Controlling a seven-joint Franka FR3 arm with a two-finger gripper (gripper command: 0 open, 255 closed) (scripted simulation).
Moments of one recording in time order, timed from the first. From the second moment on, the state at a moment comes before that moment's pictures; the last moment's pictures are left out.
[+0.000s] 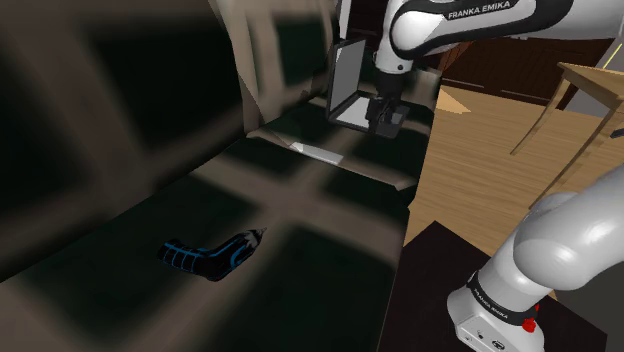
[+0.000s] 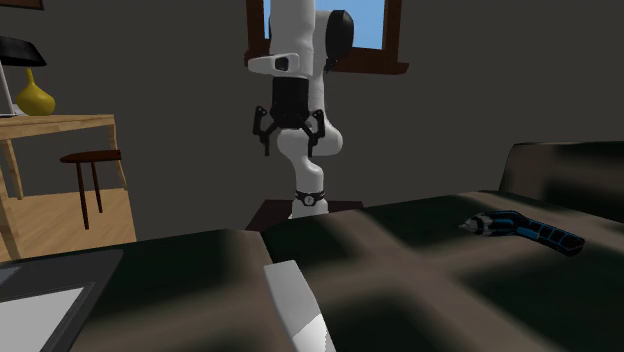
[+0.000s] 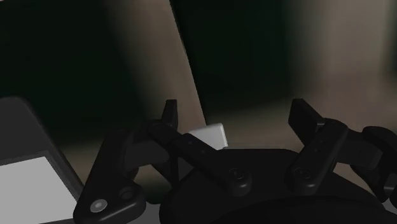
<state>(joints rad) 0.03 -0.31 -0.04 -2.18 -0.07 1.85 -0.15</state>
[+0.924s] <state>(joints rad) 0.04 0.21 -0.04 -1.83 -0.01 2.03 -0.33</state>
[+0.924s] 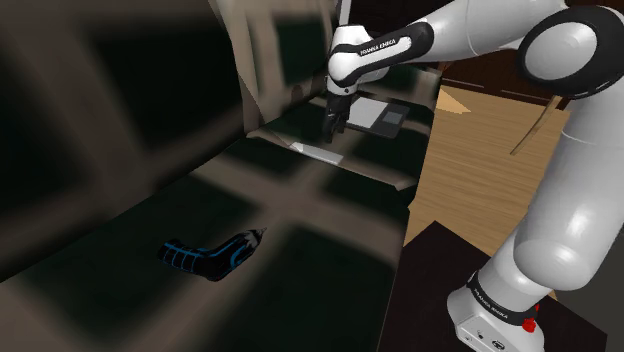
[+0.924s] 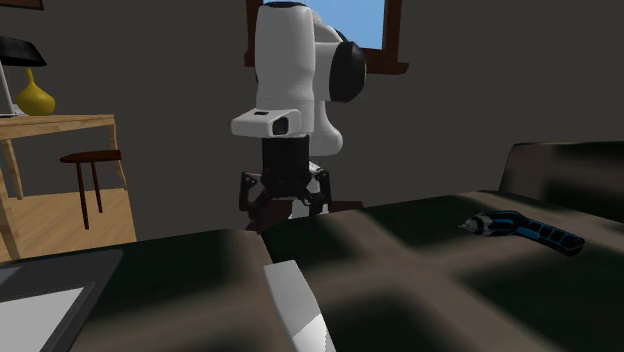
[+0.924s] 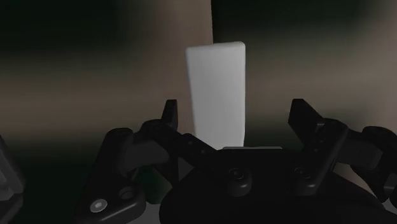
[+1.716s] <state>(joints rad) 0.04 0.51 -0.02 -1.60 0.00 2.10 -0.39</state>
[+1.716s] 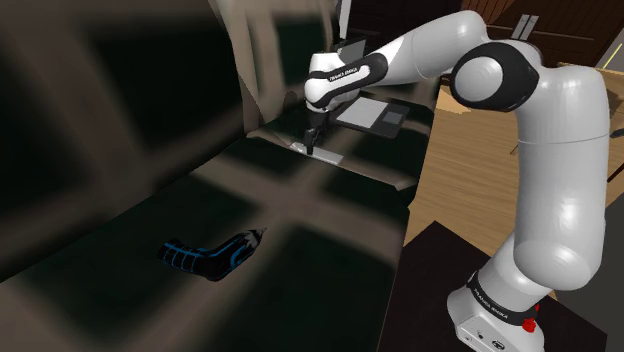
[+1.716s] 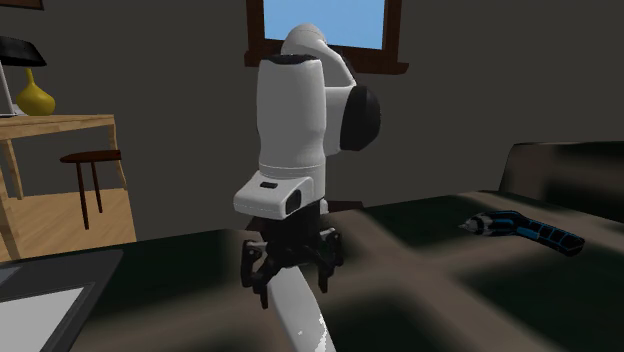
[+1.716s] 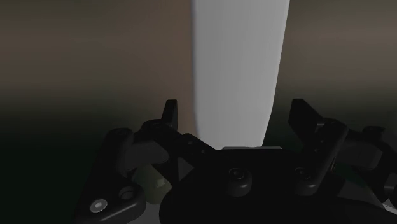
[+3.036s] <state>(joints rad) 0.04 0.52 -0.01 -1.61 0.00 2.12 -0.39</state>
